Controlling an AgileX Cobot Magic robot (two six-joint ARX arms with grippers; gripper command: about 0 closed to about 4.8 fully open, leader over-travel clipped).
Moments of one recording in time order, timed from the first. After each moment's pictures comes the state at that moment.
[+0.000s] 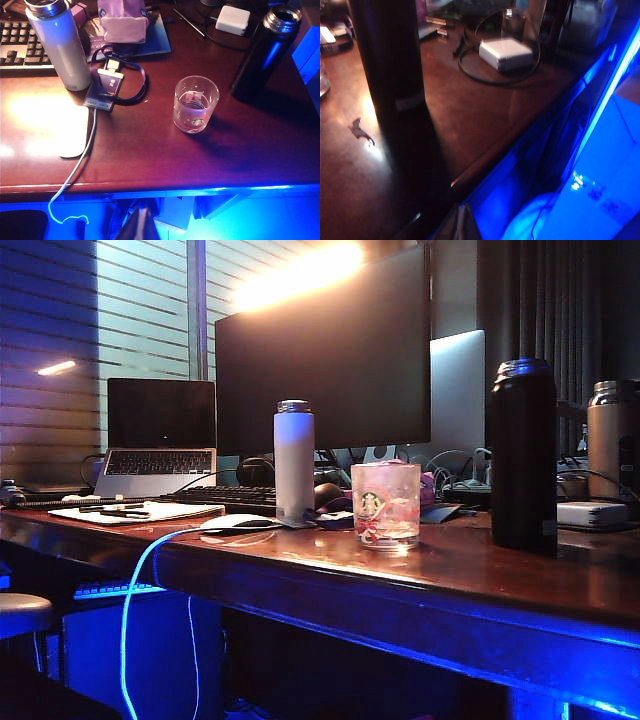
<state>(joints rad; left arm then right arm) -0.23 1.36 1.57 -0.83 0.44 0.29 -0.01 0.00 0.01 -0.17 0.05 -0.06</state>
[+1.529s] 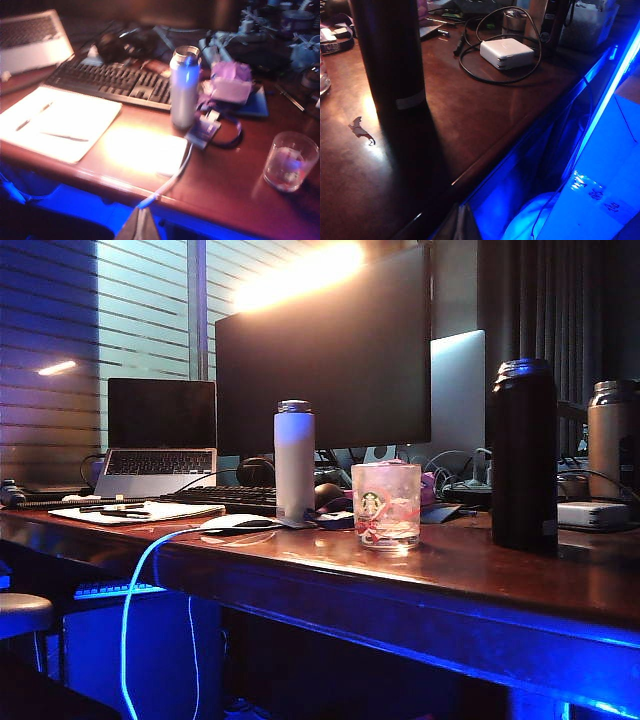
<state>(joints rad) 0.00 0.92 1.03 -0.34 0.32 0.13 -0.01 0.00 0.01 -0.17 0.05 -0.06</state>
